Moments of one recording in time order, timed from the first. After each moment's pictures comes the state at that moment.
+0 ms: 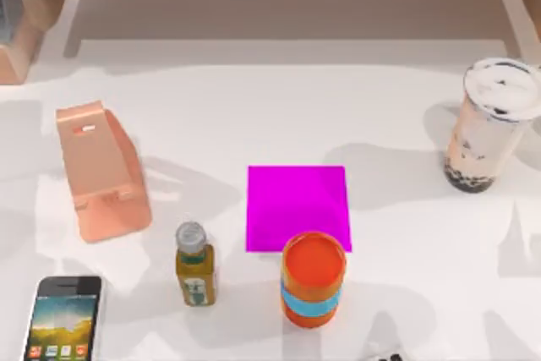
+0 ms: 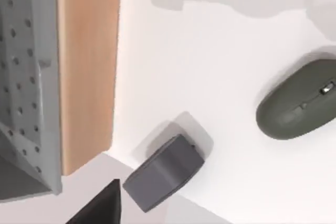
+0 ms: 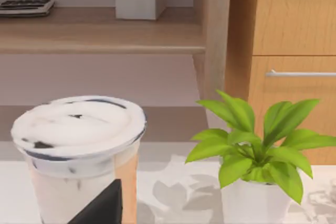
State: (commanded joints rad) left arm 0.20 1.34 1.12 -0.78 -0.02 1.64; right arm 0.00 0.00 0.00 0.00 0.00 0.00
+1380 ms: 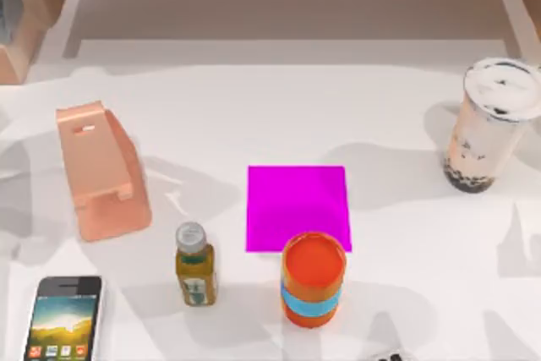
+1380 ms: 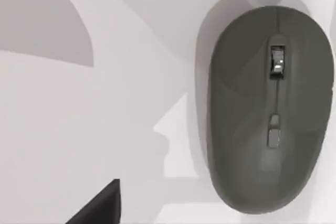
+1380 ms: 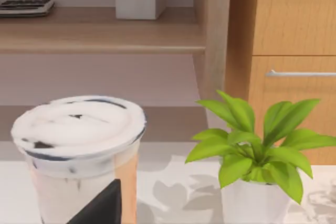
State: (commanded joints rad) left arm 0.34 2.09 1.58 -1.06 0.01 2.50; right arm 0.00 0.00 0.00 0.00 0.00 0.00
